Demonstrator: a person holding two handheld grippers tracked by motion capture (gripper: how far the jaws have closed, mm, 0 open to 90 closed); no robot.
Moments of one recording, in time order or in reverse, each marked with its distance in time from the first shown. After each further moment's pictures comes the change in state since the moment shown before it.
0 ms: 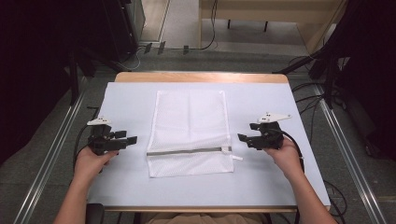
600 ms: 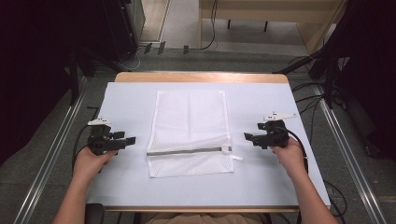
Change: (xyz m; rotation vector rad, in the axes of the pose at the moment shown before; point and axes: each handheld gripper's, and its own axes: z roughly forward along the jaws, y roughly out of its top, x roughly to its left) left arm 0.004 -0.002 0.004 0.027 0.033 -0.005; right arm -0.022 -0.009 0.000 0.029 -0.040 0.055
